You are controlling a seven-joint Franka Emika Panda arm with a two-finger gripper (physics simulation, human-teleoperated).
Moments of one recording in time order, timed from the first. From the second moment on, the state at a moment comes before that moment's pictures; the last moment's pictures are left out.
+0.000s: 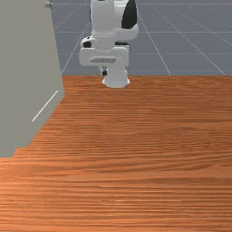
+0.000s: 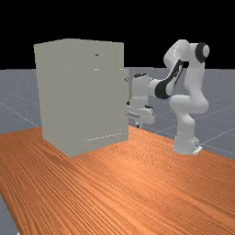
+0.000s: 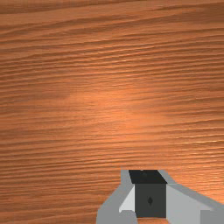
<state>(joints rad) 0.07 -0.29 -0.19 -2.59 -0.07 2.30 0.79</state>
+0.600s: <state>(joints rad) -0.09 -0.99 -0.13 -2.88 -0.17 2.25 0.89</state>
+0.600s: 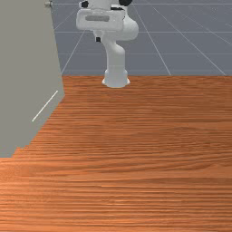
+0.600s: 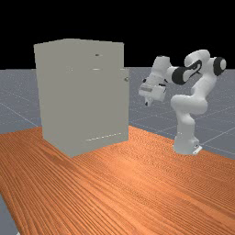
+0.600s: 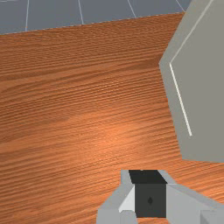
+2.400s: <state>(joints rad) -0.43 -1.13 -0.34 -2.92 -0.40 3.06 0.93</state>
